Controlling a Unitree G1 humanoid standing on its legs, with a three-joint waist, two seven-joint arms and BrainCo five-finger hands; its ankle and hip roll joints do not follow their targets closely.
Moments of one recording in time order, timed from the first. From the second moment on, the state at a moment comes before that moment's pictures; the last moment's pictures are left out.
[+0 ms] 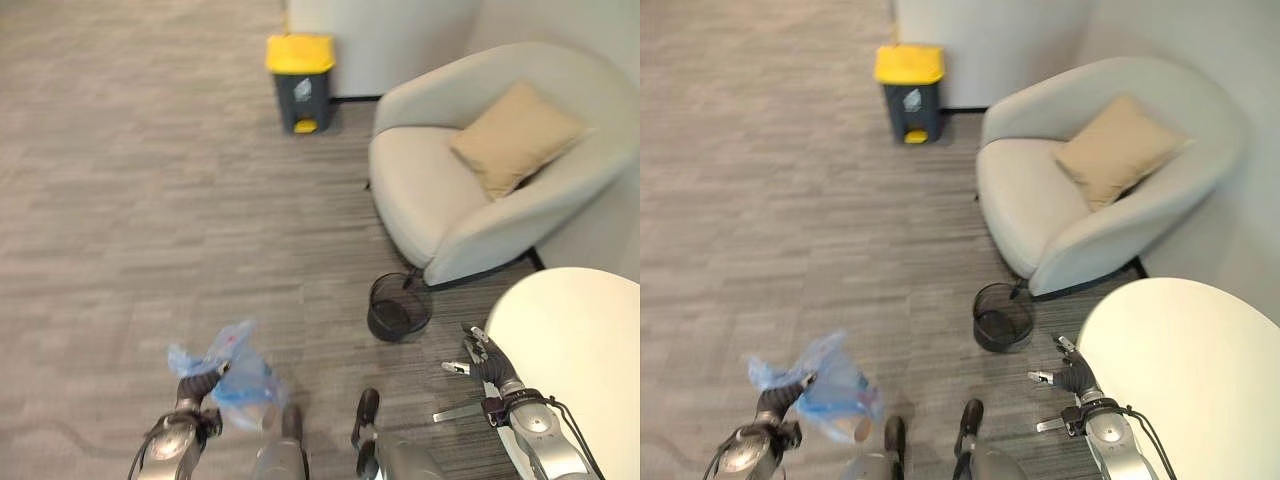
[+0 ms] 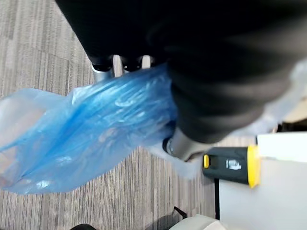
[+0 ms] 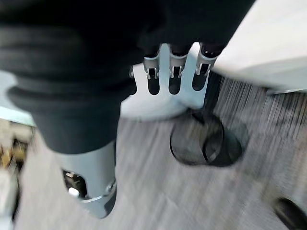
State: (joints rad) left arm 0.12 0.34 0.02 0.44 -0.31 -0.08 0.04; right arm 0.08 -0.40 0.10 0.36 0.02 -0.06 -0.03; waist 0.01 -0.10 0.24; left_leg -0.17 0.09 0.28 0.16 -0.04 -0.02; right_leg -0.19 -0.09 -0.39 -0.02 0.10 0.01
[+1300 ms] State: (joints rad) left arm 0.11 0.35 -0.04 0.48 -0.28 -0.08 0.04; right arm 0.08 -0.39 0.09 0.43 0.06 -0.06 -0.06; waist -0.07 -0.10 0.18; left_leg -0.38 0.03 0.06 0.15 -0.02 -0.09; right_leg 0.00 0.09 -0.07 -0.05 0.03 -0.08
